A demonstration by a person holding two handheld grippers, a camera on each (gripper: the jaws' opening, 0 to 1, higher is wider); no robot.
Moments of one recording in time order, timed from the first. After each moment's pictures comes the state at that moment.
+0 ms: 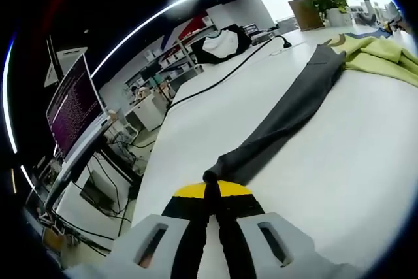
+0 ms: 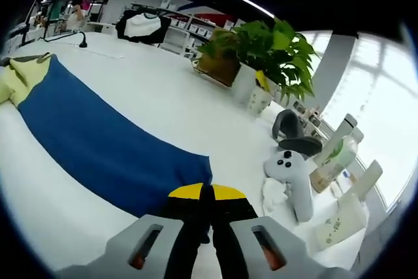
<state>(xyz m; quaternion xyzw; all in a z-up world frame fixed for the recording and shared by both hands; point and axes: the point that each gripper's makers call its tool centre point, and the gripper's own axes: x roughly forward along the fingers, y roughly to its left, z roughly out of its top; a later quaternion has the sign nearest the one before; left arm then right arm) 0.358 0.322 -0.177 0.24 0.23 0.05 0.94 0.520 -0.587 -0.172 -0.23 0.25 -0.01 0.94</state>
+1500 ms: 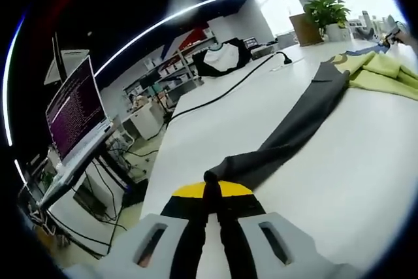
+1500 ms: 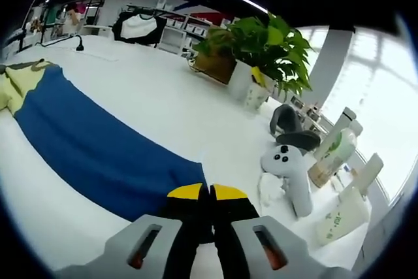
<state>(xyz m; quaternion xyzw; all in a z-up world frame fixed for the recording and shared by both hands) 0.354 0.325 -0.154 0.22 0.19 0.03 0.96 0.516 -0.592 -0.171 -0.21 0.25 -0.01 0.94</state>
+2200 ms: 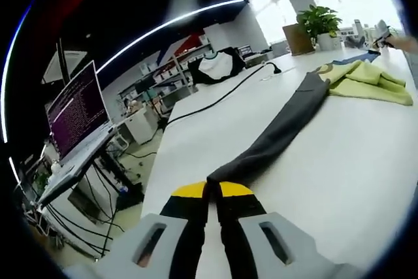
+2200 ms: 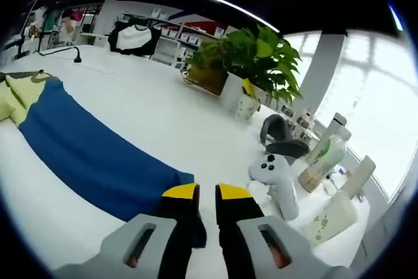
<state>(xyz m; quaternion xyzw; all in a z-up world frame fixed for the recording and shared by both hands) 0.315 0.317 -0.147 0.21 0.17 0.00 0.96 0.507 -0.595 -0.146 -0.21 0.22 -0.02 0.95</state>
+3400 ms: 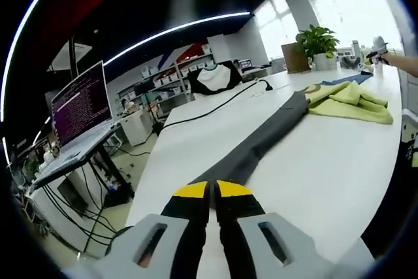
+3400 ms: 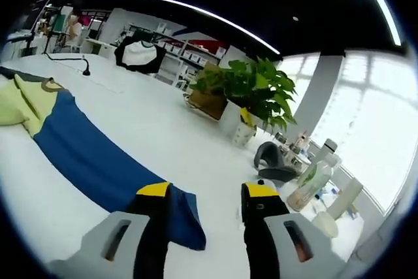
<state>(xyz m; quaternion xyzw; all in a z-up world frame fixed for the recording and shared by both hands) 0.276 0.286 -0.130 0.16 0.13 -0.02 0.98 0.488 -0.566 -0.101 -0.23 0.15 -0.01 0.96</state>
